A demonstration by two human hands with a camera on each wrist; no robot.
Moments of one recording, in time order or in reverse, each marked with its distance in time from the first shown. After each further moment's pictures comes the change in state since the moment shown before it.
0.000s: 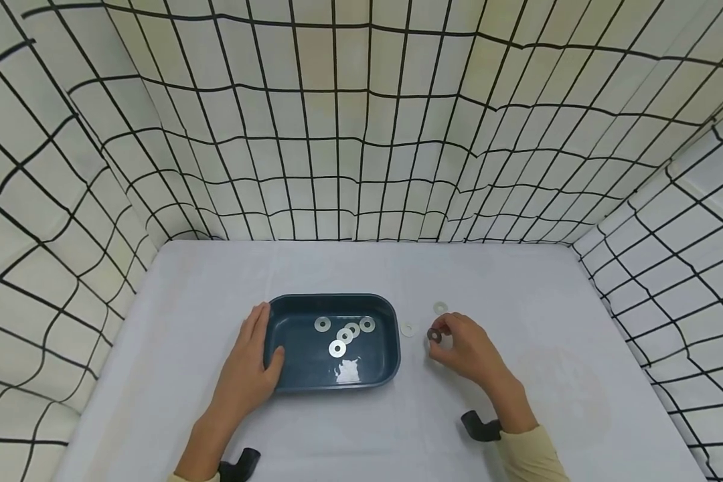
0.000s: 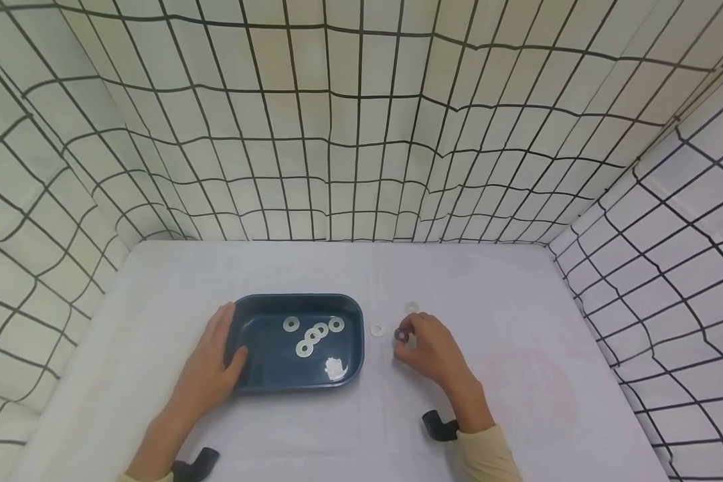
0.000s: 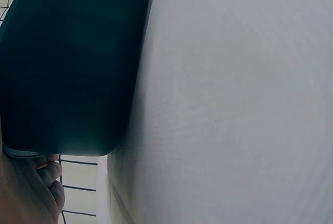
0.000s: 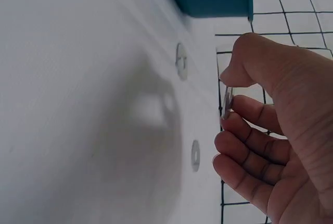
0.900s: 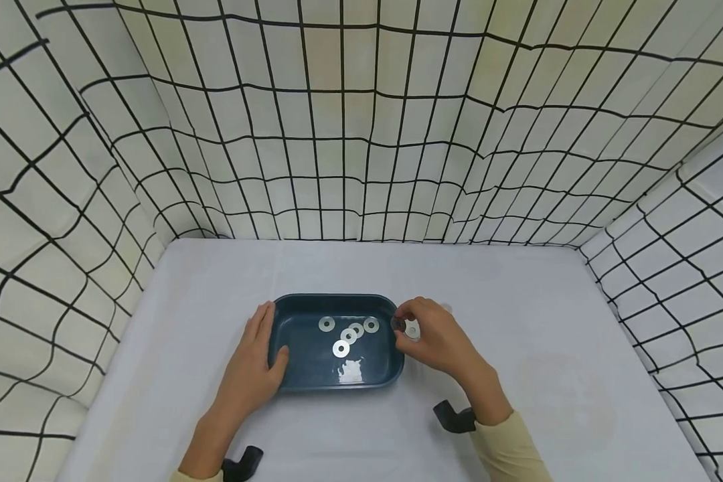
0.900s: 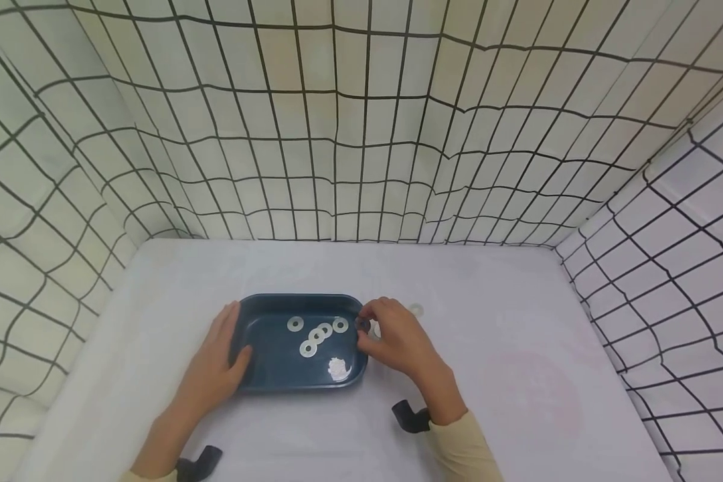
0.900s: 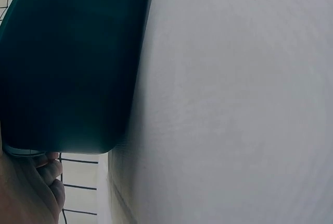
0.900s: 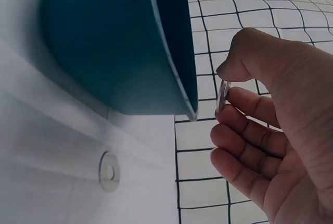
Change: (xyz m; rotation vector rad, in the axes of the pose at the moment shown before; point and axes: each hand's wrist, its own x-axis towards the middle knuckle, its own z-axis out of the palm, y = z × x) left_hand -0.001 0.002 -0.004 -0.007 -0.010 0.007; right_hand 0.029 -0.071 -0.009 0.074 -0.010 -0.150
